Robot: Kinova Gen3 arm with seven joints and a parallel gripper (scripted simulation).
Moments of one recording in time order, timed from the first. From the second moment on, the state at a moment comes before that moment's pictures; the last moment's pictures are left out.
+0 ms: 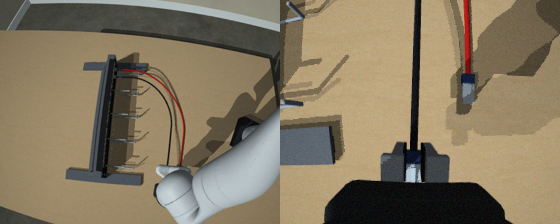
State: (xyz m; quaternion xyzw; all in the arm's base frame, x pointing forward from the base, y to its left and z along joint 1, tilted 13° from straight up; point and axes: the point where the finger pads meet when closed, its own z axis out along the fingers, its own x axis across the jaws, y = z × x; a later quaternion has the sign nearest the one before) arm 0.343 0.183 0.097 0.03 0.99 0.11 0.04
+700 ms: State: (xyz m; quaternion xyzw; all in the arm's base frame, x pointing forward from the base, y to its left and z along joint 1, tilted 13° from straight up) arm 0.344 0.182 0.097 0.04 0.99 0.11 0.04
